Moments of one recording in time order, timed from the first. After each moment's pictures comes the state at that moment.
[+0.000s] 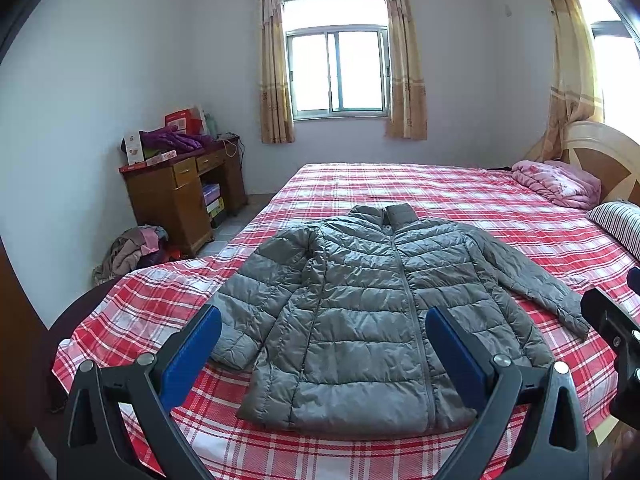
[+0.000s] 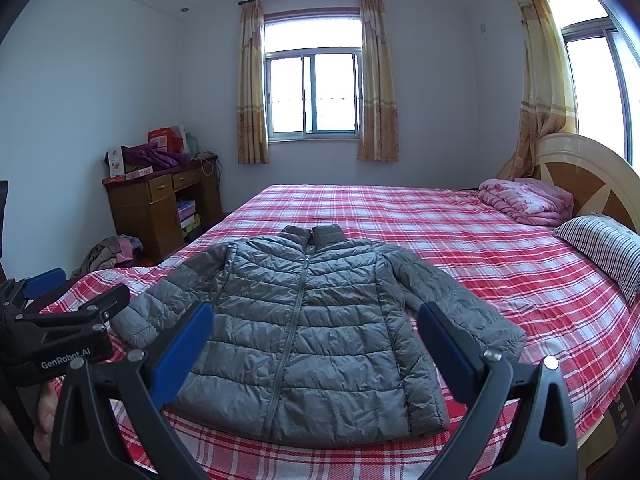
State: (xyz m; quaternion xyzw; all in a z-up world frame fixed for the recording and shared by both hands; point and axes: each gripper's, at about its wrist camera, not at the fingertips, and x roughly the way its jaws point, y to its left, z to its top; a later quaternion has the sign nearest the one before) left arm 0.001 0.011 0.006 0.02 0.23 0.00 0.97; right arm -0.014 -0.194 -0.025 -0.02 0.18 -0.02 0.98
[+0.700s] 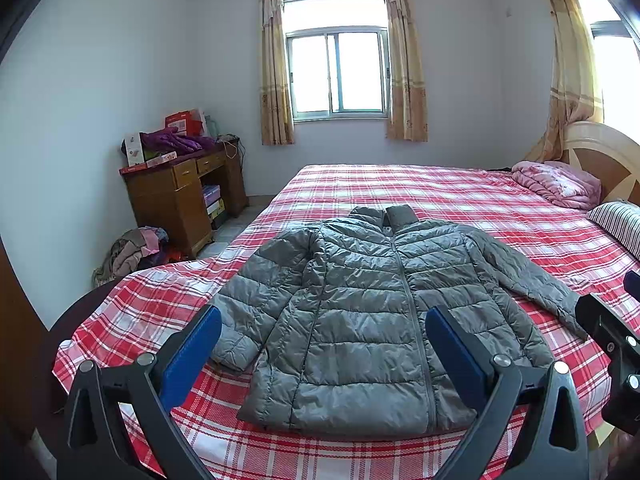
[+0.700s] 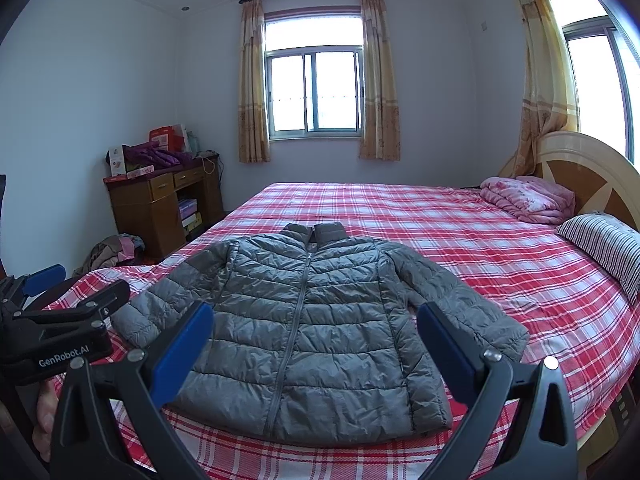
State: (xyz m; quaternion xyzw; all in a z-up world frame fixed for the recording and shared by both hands) left arm 0.001 0.012 0.006 0.02 0.23 0.01 0.97; right arm -0.012 -0.191 -0.028 -0.01 0.18 -0.02 0.98
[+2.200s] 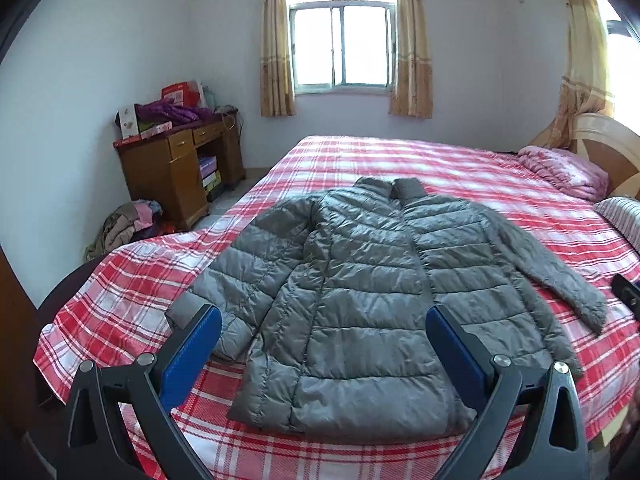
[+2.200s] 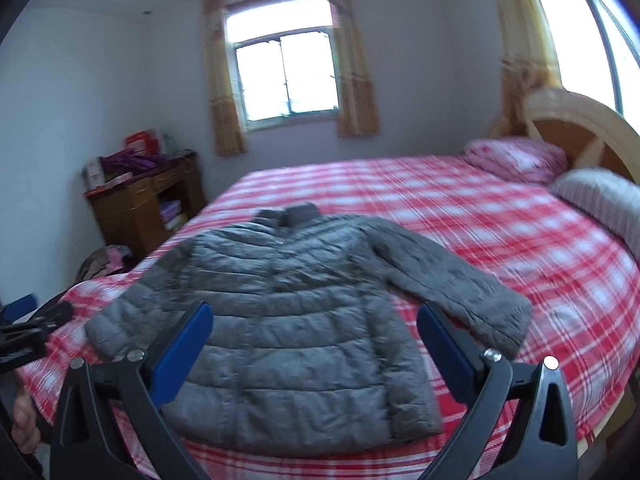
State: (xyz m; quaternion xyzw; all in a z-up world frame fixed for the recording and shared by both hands) left arm 0.052 0.026 -0.037 0.01 0.28 0.01 0.96; right arm 0.025 -0.272 -0.062 0.05 0.21 -0.06 0.97
